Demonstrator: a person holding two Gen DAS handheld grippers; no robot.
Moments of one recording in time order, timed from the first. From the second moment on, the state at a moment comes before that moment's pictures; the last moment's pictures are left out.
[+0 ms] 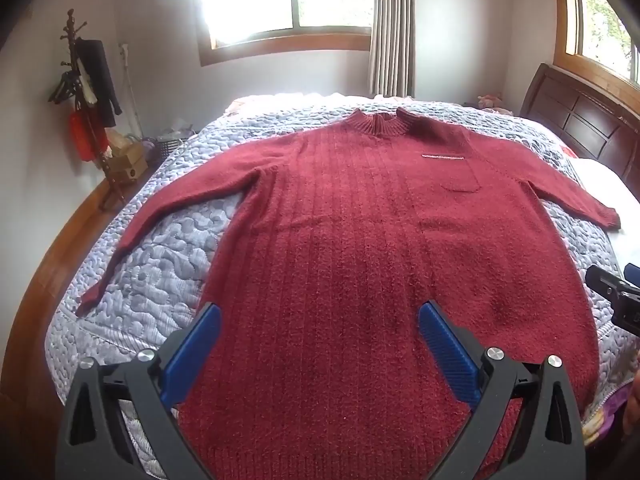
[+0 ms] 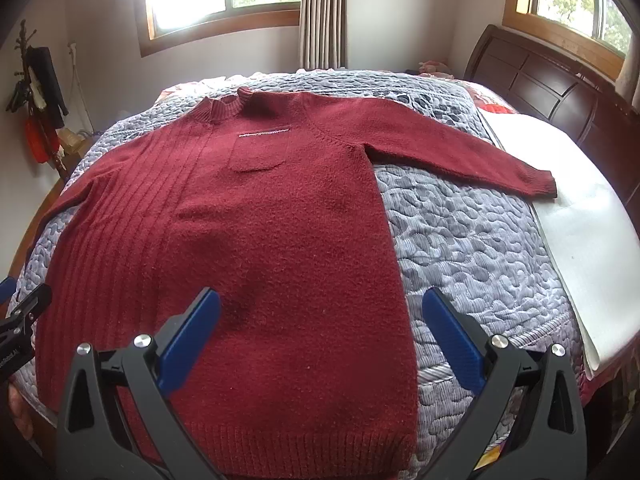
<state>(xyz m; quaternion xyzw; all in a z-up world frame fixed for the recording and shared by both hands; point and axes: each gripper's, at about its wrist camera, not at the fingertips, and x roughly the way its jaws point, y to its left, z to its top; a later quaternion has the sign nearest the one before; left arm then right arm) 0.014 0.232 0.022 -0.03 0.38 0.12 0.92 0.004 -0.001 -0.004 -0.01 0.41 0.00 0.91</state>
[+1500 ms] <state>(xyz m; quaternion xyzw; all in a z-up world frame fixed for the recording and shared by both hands) 0.023 0.227 0.019 -0.01 0.38 0.12 0.92 0.012 -0.012 -0.014 0.00 0.42 -0.01 0.91</state>
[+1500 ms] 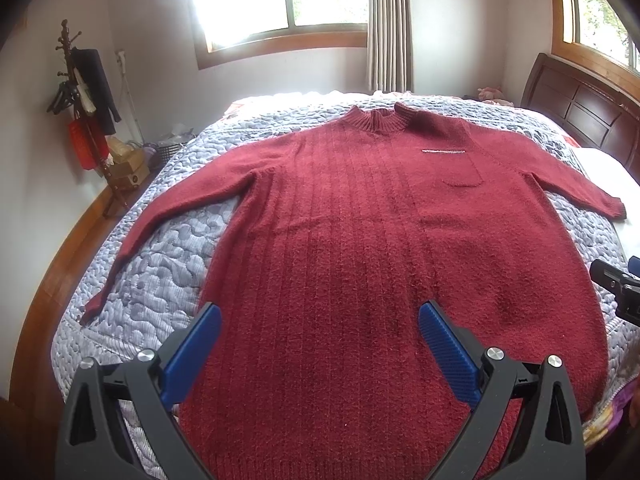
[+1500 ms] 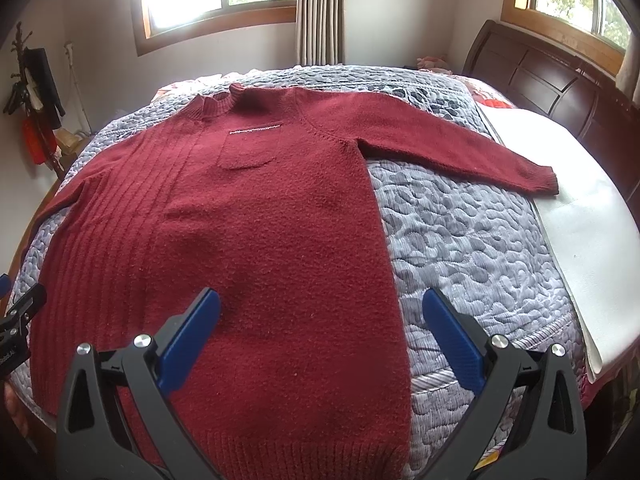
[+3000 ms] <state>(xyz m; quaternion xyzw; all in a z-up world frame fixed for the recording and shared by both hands) 0.181 0.151 0.037 -0.01 0.39 0.07 0.92 0.160 -0.257 0.006 0.07 0.45 -0.11 0.88</state>
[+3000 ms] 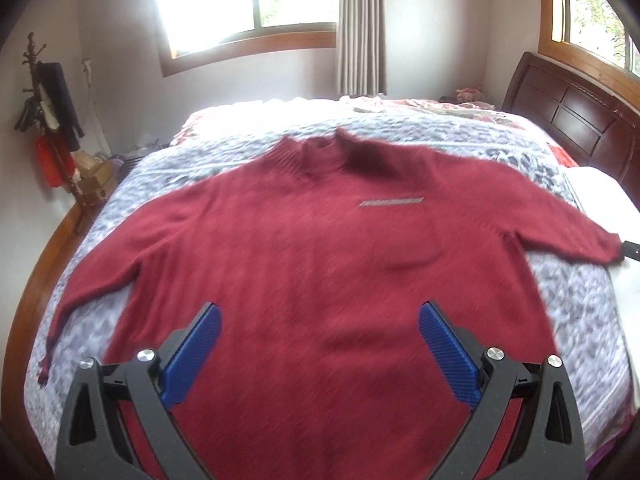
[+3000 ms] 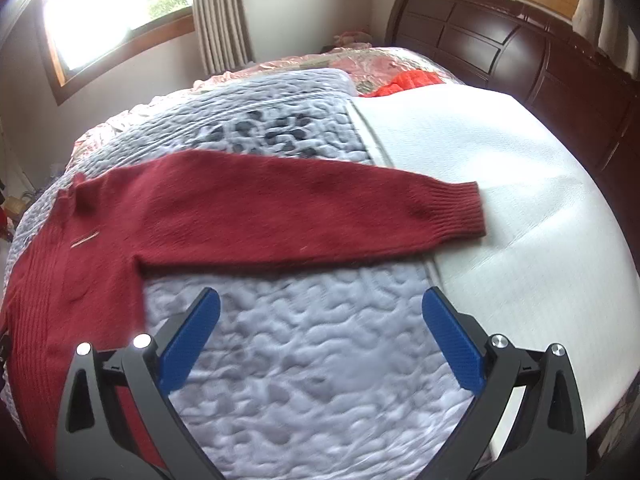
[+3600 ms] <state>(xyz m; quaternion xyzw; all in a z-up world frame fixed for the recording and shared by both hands) 0.282 0.102 0.014 0.00 0.40 0.08 0.91 0.233 -0.431 -0.060 0.18 0.51 -0.13 0.83</state>
